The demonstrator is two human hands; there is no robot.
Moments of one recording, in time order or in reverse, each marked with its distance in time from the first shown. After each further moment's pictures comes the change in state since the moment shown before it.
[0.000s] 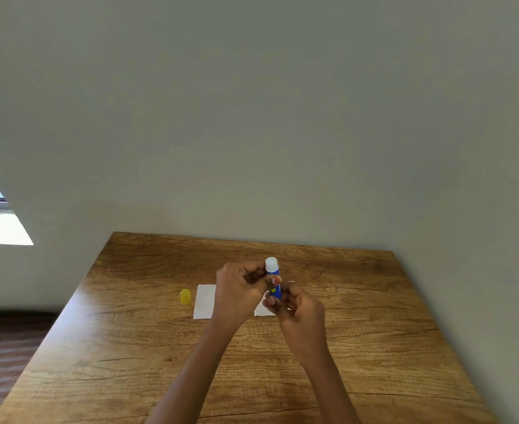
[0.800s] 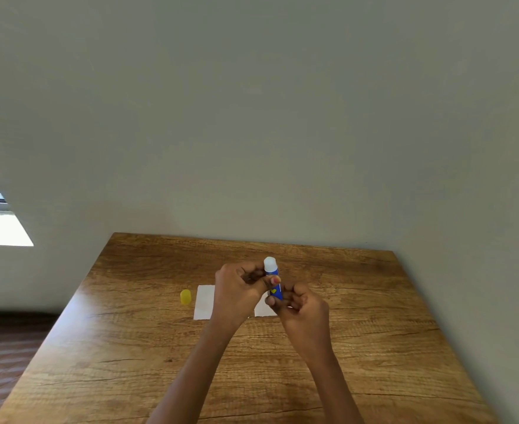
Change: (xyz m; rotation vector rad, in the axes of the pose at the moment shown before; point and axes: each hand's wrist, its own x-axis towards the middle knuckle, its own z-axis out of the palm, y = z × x) left_hand 0.000 0.000 -0.001 -0.018 0.005 -0.007; right_hand 0.001 -0.003 -0.005 0.031 0.025 0.040
